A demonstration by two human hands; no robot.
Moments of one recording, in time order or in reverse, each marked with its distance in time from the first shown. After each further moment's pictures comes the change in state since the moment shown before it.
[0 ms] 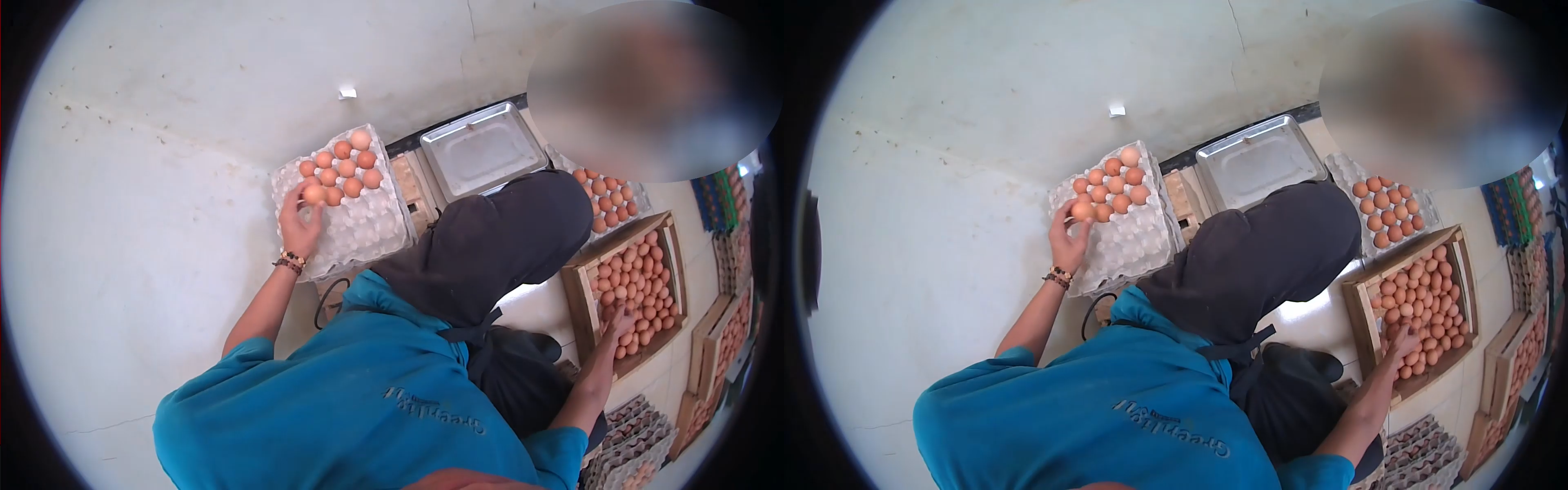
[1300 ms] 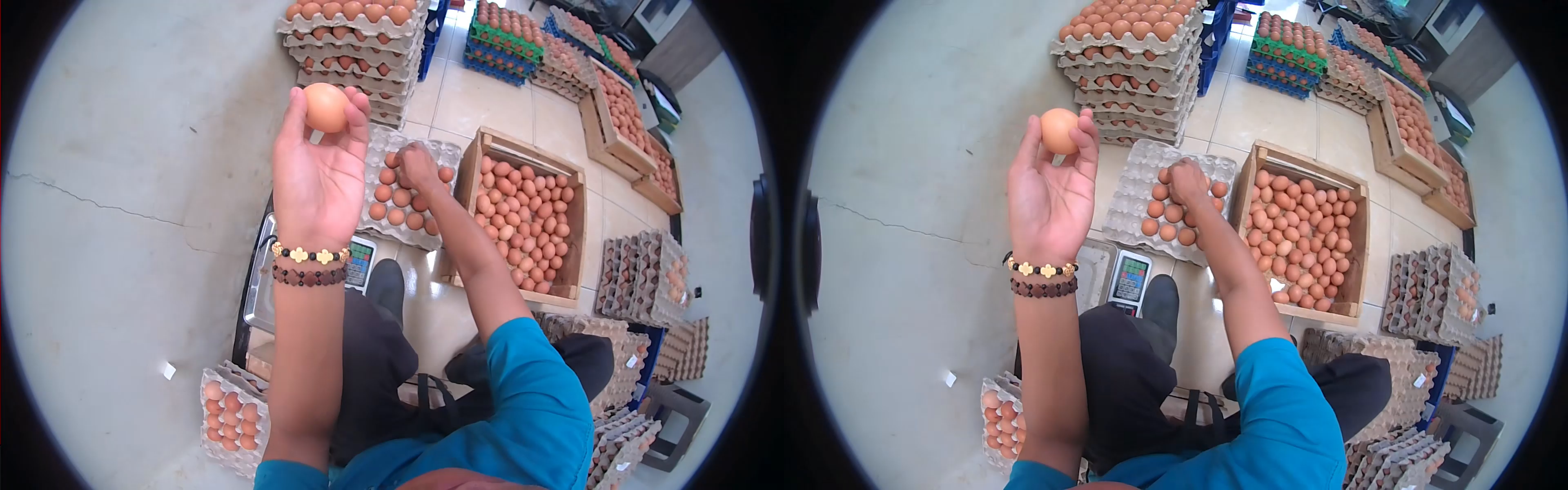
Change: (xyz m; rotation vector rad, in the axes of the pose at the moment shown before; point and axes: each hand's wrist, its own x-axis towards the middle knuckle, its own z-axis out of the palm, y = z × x) left_hand 0.160 0.428 0.331 -1.865 -0.990 -0.795; right_hand 0.139 -0.307 0.148 -0.153 -0.173 -0.504
